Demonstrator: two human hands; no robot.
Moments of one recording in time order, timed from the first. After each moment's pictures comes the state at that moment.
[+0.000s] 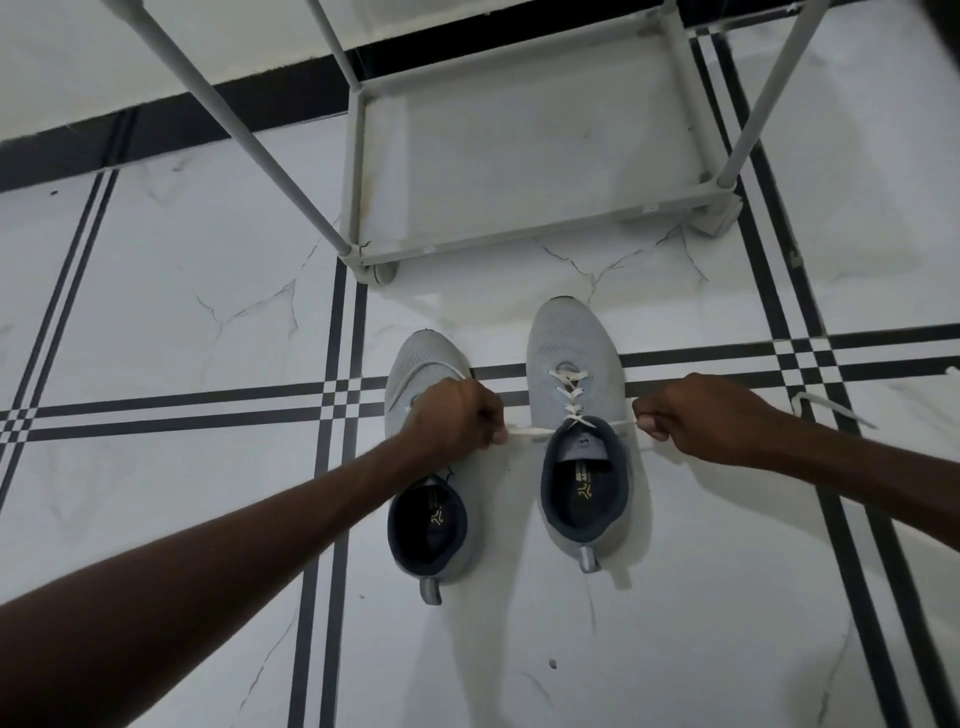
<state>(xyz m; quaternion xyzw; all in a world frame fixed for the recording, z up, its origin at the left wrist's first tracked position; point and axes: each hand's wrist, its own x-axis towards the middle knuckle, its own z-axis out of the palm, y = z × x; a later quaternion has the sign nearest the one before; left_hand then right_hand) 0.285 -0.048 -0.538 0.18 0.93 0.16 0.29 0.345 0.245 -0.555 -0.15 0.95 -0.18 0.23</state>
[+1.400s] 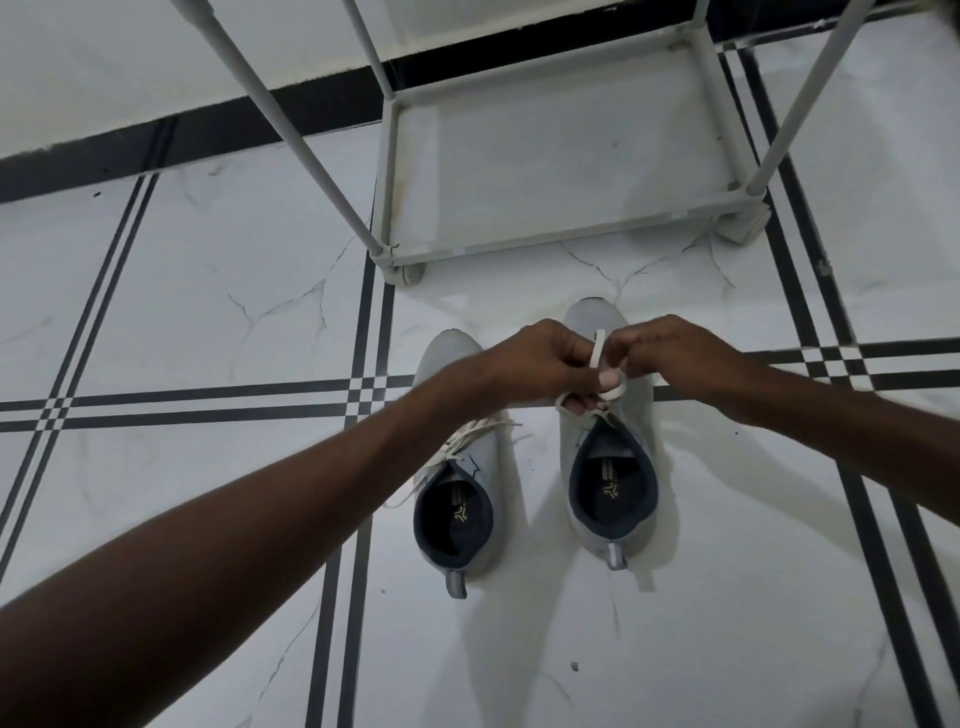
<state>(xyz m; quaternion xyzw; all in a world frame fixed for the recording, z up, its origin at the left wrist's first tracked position) 0.267 0.004 -0.476 0.14 0.75 0.47 0.44 0.306 0.190 -0.492 0.03 0.82 -0.53 0.22</state>
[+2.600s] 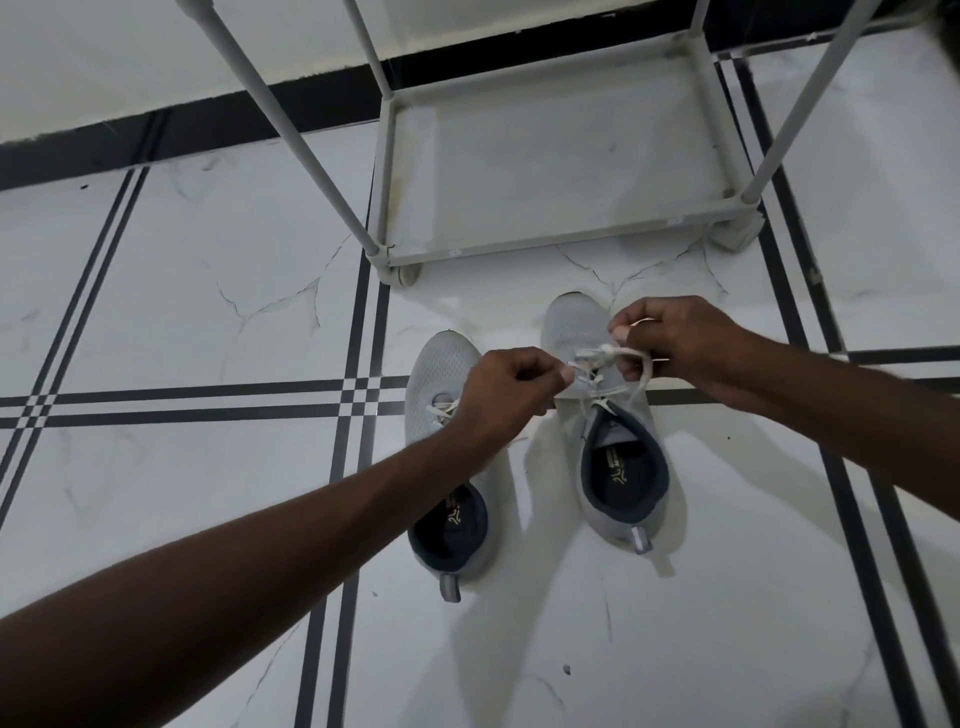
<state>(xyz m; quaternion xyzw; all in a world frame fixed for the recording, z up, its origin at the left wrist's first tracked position) 0.299 -0.016 -0.510 -0.03 0.82 0.53 0.22 0.290 0.202 -0.502 0.16 0.70 -0.66 0.22</state>
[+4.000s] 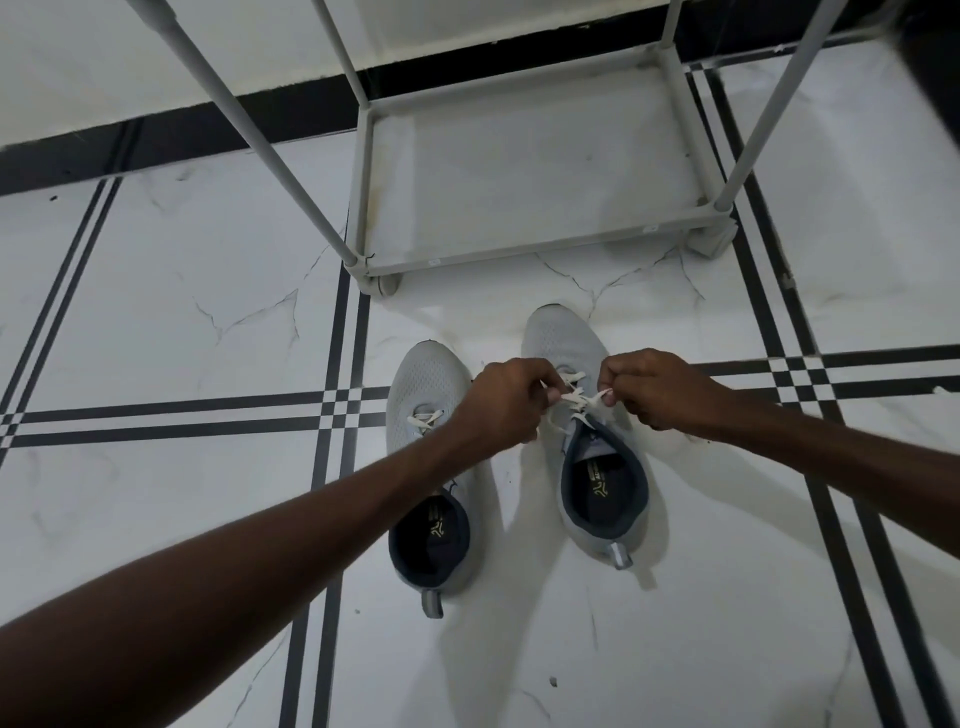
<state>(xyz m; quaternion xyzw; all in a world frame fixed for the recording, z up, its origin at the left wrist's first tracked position) 0.281 -0.001 -0.525 0.17 0.91 0.30 0.23 0.311 0.206 -0.531 0.03 0.83 -0.51 0.24</state>
